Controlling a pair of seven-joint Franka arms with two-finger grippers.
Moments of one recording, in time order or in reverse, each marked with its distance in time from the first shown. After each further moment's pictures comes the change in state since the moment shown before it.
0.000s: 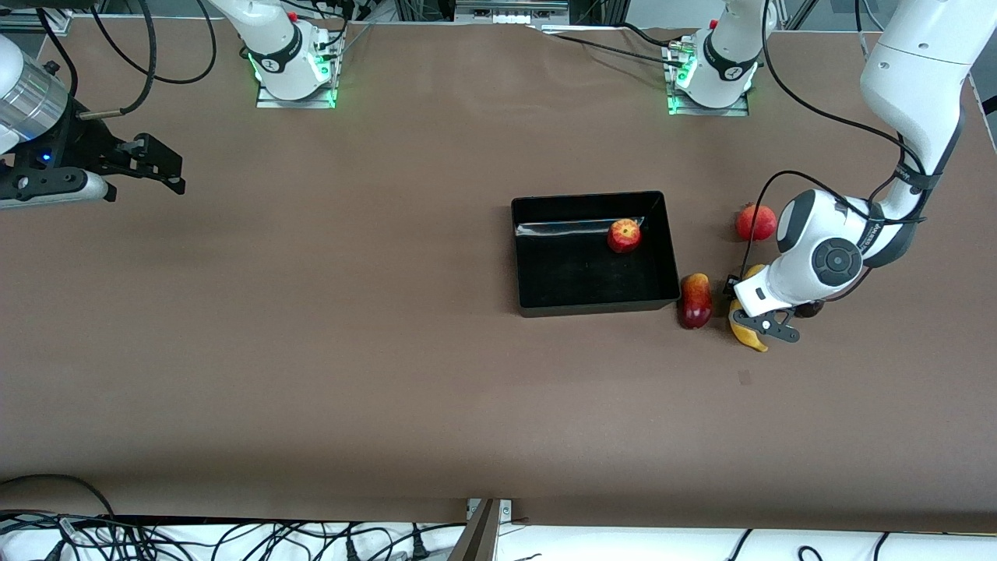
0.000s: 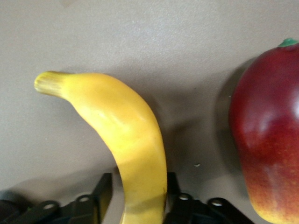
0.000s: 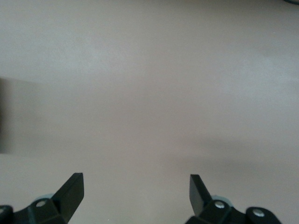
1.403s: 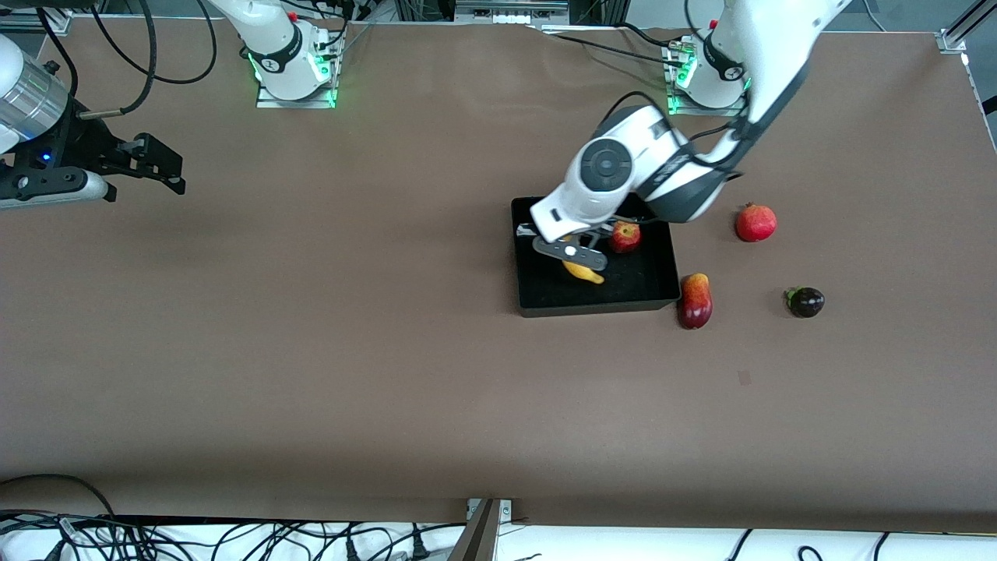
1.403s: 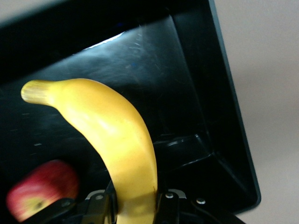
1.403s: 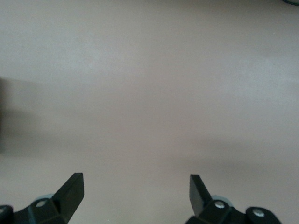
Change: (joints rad) left arm -0.332 0.026 -0.388 0.171 -0.078 -0.252 -0.668; right arm 0.000 0.000 0.001 0.002 0.000 0.000 0.000
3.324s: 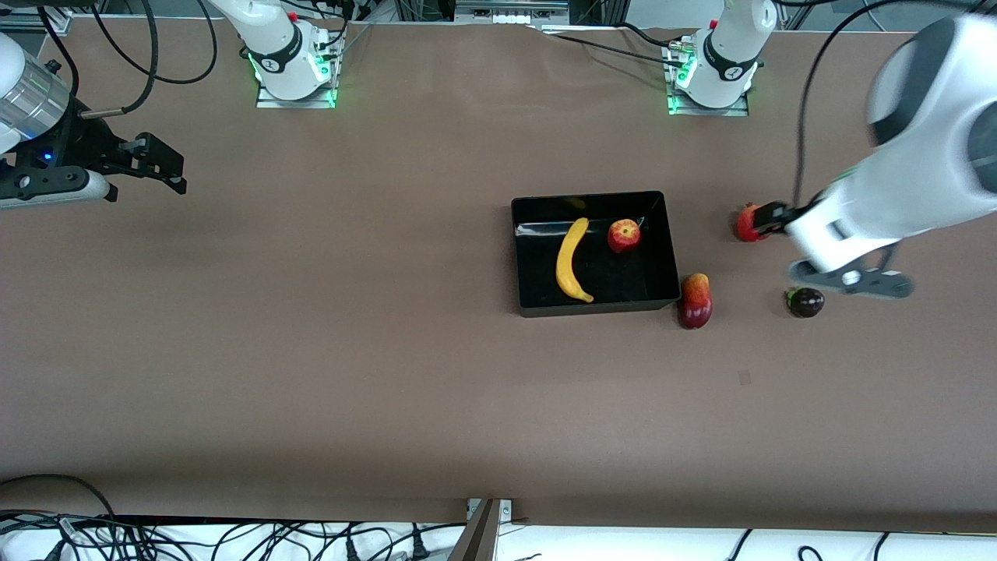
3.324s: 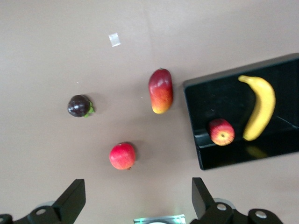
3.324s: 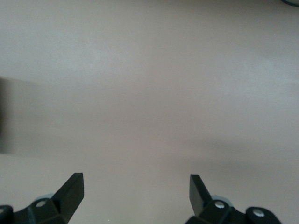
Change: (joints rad) left arm 0.019 -0.284 0.528 0.557 -0.227 -0.781 0.553; right arm 0.000 0.000 0.004 0.002 0.000 0.000 0.000
